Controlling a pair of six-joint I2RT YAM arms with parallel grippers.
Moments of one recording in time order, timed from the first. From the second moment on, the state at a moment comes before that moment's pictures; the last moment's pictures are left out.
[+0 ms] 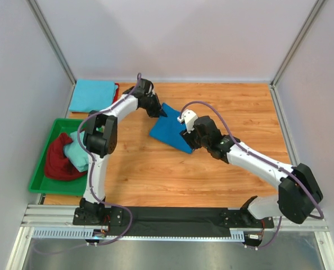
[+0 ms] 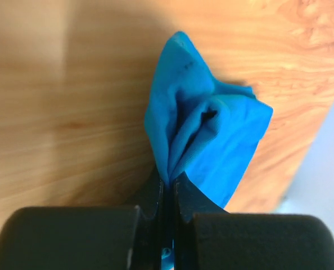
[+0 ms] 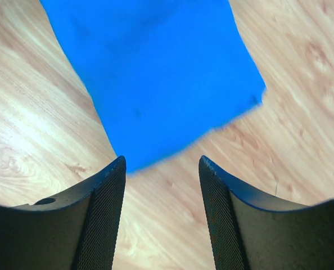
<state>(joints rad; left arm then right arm) -0.36 2.27 1.79 -0.47 0.45 -0.80 0.71 1.38 0.92 -0.18 0.13 -0.21</state>
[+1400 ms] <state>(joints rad) -0.04 2.28 2.44 -0.83 -0.17 0.15 0.69 1.21 0.80 -0.33 0.06 -0.02</state>
